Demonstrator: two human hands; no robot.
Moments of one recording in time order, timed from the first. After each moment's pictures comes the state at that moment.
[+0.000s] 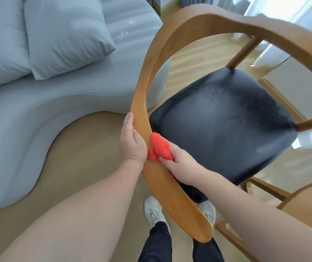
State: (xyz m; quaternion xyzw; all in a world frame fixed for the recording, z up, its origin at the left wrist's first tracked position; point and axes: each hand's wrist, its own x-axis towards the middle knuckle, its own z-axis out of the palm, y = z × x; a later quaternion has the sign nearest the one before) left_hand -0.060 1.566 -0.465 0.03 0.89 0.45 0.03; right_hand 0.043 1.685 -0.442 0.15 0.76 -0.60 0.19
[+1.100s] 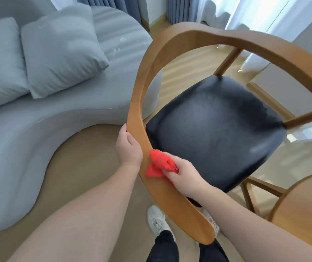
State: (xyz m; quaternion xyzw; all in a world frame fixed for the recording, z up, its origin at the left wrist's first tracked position) left_hand -0.076 1.567 -0.460 -0.04 0.90 0.43 0.07; right_hand 0.065 1.674 -0.431 0.20 0.74 -0.63 0.10
